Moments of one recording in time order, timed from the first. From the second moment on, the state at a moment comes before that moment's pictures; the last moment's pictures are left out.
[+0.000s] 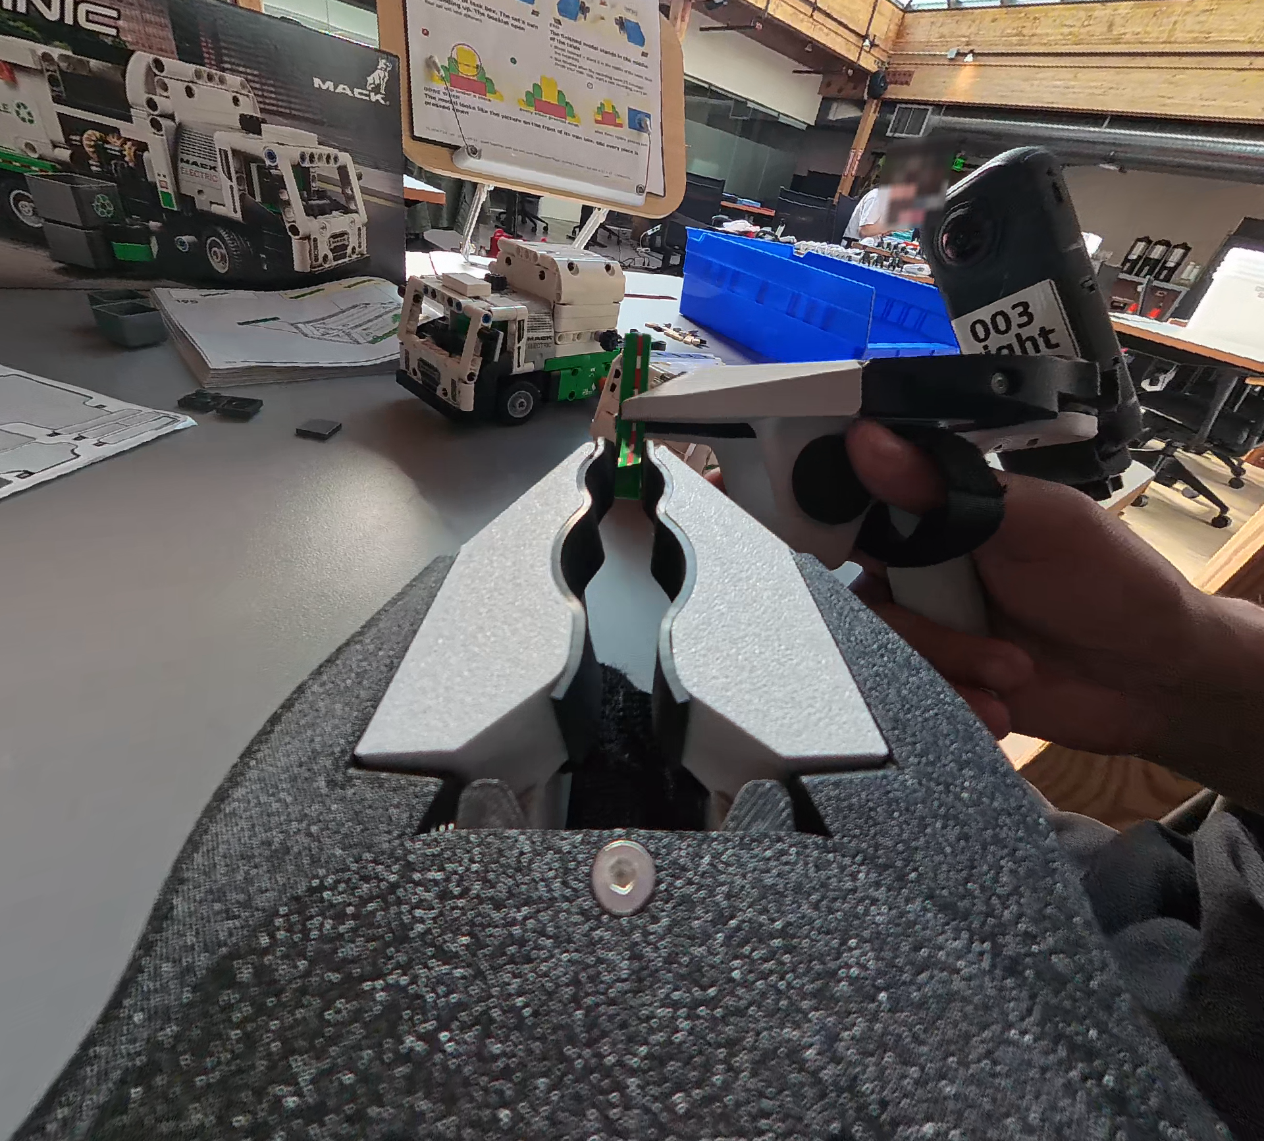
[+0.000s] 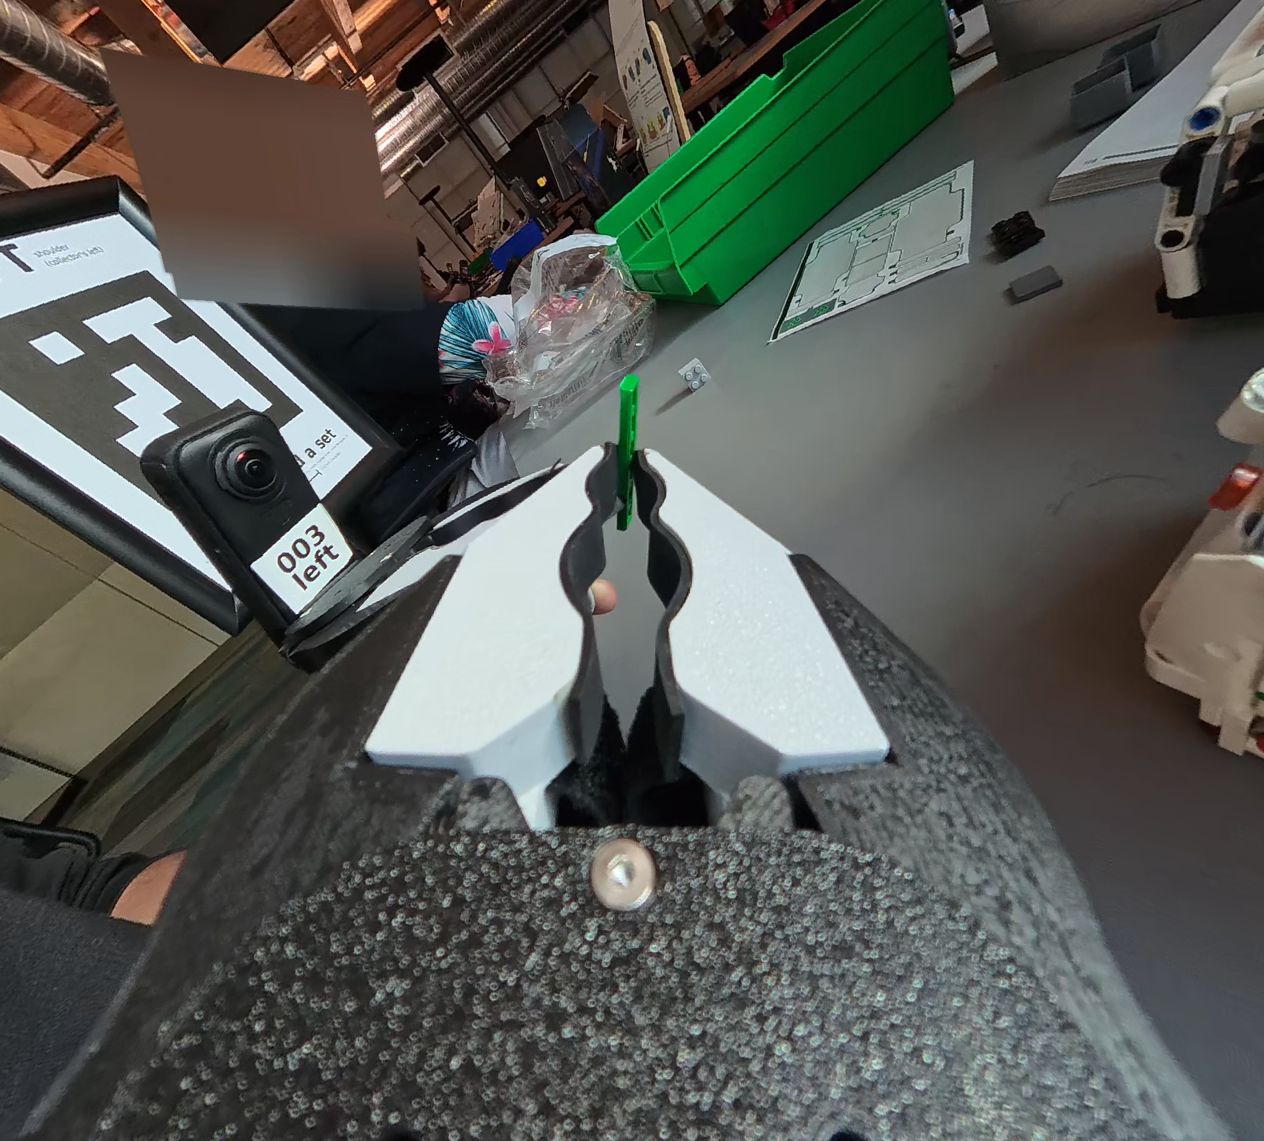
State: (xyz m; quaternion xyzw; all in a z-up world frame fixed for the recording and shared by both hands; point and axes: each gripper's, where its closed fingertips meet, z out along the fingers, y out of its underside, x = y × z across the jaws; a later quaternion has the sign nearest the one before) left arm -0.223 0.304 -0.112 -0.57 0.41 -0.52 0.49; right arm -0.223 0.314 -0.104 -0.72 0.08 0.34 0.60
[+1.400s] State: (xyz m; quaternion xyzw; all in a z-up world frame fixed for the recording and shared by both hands) left arm -0.247 0.289 -0.097 -0.48 0.34 -0.79 0.19; right arm -0.265 0.279 -0.124 -0.77 -0.10 0.48 0.41
